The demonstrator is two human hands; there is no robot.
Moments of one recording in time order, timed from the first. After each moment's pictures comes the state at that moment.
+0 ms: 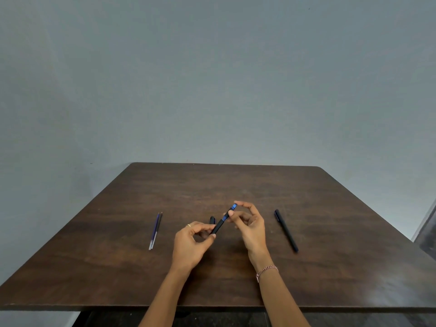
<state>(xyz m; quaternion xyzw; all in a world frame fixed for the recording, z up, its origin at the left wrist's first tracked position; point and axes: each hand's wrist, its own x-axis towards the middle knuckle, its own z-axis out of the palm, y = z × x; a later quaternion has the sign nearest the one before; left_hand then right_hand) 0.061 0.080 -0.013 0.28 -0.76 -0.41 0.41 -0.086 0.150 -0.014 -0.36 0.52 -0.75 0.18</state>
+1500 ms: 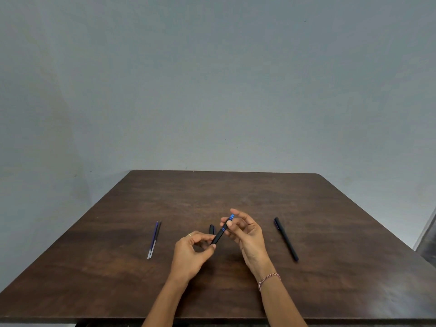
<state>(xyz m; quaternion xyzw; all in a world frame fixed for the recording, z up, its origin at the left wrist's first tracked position) 0.064 0.082 -0.007 0.27 -0.76 -0.45 0.39 -0.086 0.150 -0.010 -0.32 0.41 -0.79 0.33</state>
